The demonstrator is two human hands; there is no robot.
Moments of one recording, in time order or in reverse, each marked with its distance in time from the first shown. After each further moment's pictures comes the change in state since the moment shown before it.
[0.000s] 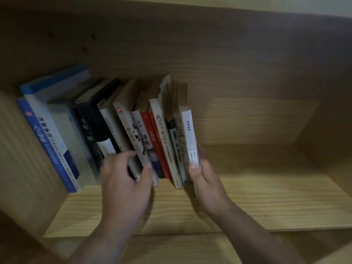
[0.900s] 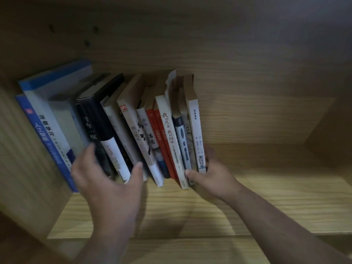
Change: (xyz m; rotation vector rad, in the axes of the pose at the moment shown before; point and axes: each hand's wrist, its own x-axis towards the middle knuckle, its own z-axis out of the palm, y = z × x) left_hand 0.005 -0.016 -0.005 -0.076 0.287 -0.124; right_hand 0.040 0.012 -0.016 -0.147 -0.116 0.067
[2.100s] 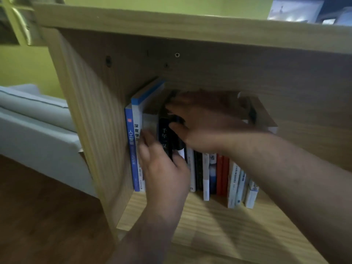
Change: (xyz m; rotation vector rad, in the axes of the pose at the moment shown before) left_hand 0.054 0.024 -0.024 0.072 -0.055 0.062; right_hand 0.047 -0.240 0.053 -0.855 -0.072 -0.766
